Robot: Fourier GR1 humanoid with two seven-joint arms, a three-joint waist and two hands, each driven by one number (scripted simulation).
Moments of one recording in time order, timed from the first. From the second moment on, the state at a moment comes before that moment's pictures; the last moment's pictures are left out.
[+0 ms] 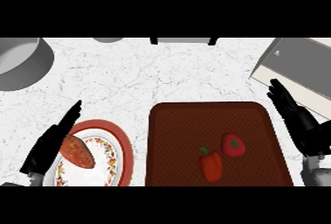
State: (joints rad) left arm -0.01 0.57 -0.32 -1.55 0.15 0.16 0.09; right arm -0.08 -0.37 0.03 -1.57 -0.13 0.04 0.08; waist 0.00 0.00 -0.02
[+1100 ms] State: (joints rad) left arm -0.16 0.33 -0.29 -1.45 0.13 0.23 -0.02; right arm 0.08 -0.18 -0.26 -1.53 -0.10 -0.35 -0.24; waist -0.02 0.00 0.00
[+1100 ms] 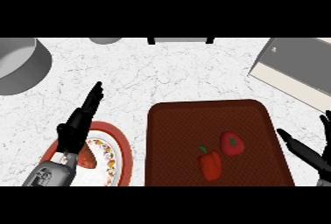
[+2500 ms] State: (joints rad) left arm -0.21 0.27 -0.24 -1.39 0.09 0.18 -0.02; right arm -0.04 -0.60 0.20 -2.21 0.25 0.14 1.01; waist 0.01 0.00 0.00
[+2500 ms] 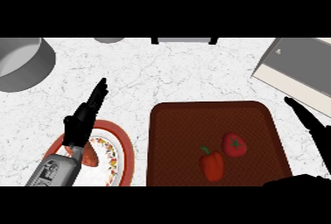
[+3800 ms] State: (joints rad) left arm -0.16 0.21 -0.16 -1.43 0.00 0.09 0.00; right arm -0.10 -0.31 0.36 -2.13 0.60 0.19 1.06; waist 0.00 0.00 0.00
